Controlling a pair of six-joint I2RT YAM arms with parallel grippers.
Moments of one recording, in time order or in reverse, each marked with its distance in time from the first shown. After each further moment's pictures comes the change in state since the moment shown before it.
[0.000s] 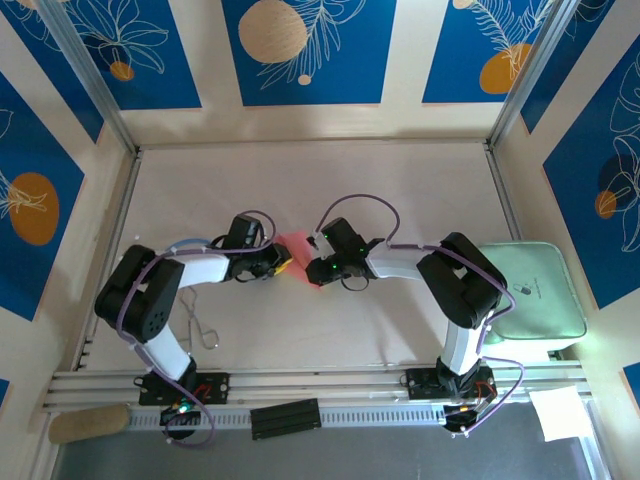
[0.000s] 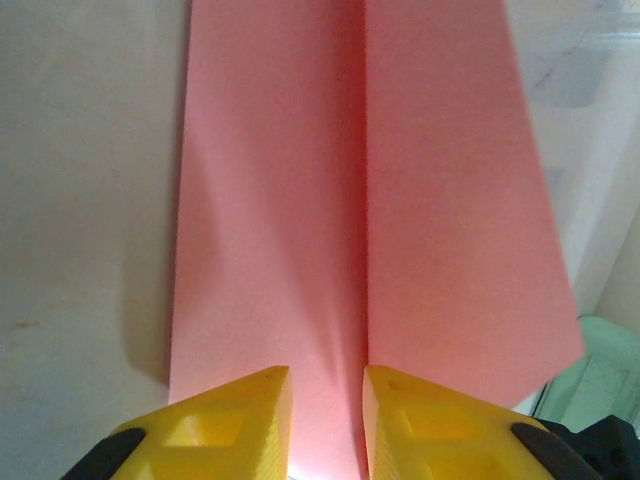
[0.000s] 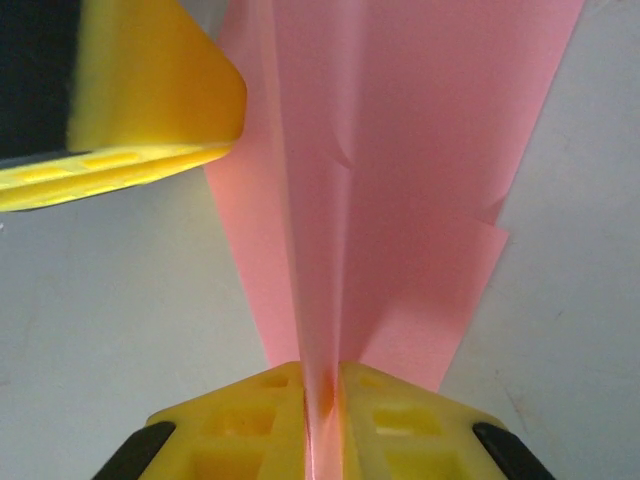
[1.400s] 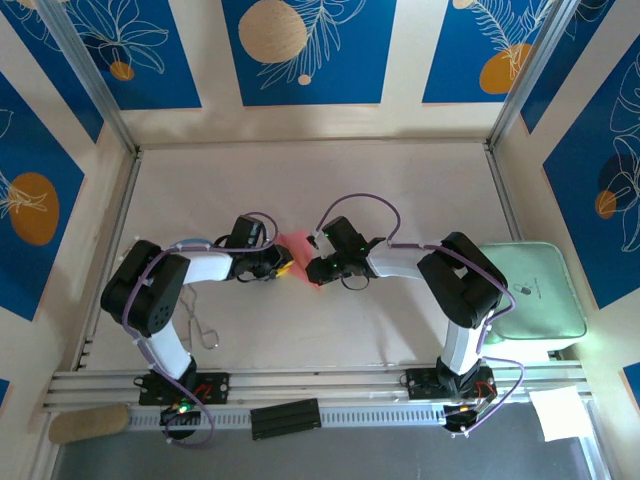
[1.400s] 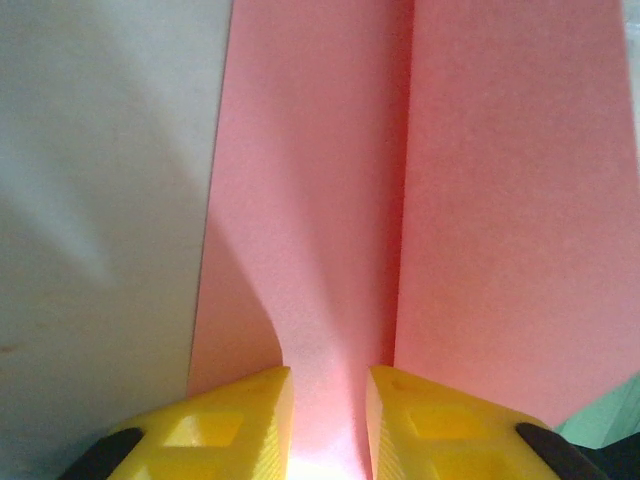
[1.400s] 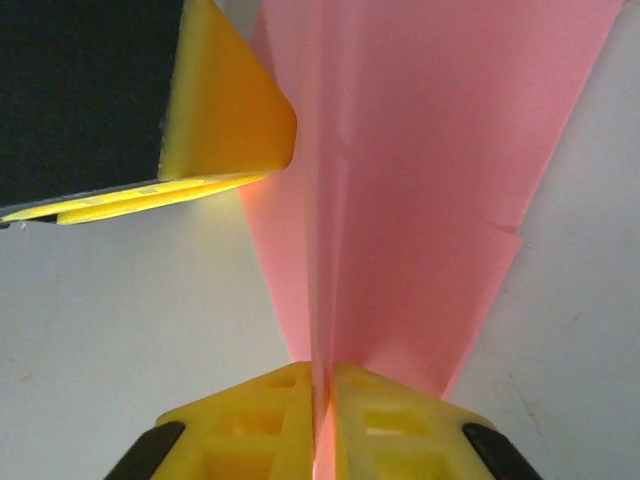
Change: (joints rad) left arm -0.006 0.038 0.017 -0.008 0.015 -0.013; right arm -0.002 0.000 0.003 0.001 -0.027 0.001
